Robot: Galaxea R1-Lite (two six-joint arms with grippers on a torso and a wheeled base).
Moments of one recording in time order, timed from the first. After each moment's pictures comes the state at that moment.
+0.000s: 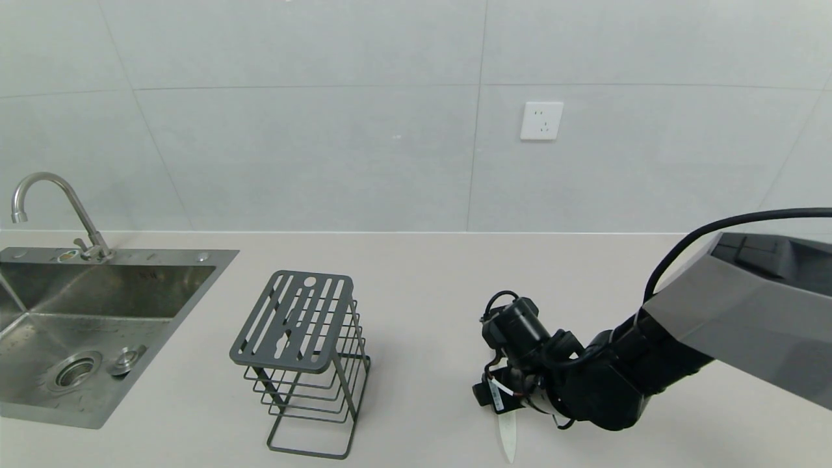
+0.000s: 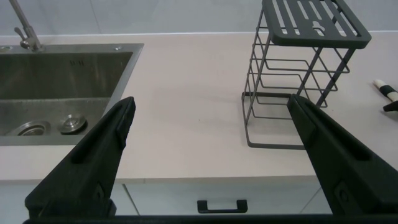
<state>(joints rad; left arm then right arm) 0.00 0.00 0.00 0.00 -0.05 0.01 0.71 2.22 -0.89 -0.26 -0.28 0.35</state>
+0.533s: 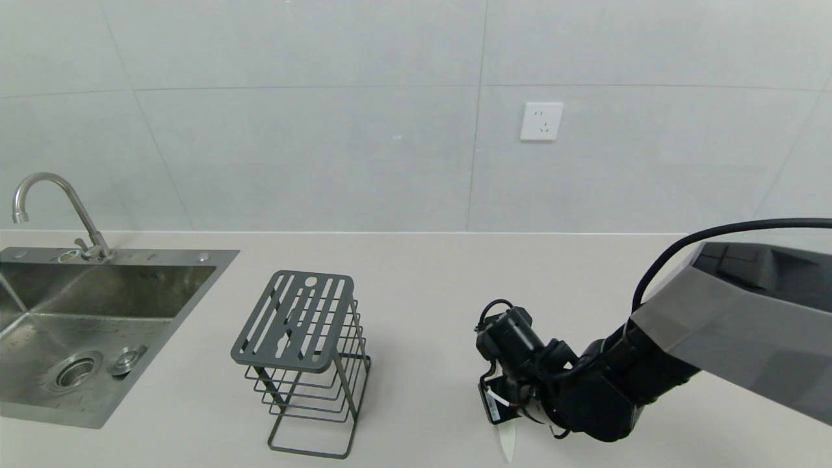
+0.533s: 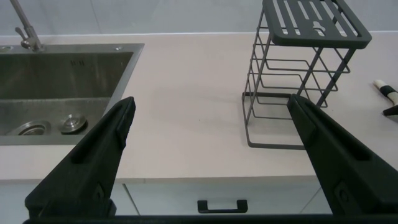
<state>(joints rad) 0.00 0.00 0.00 0.00 -0.04 0.01 0.72 2.25 -0.88 -0.27 -0.28 0.36</state>
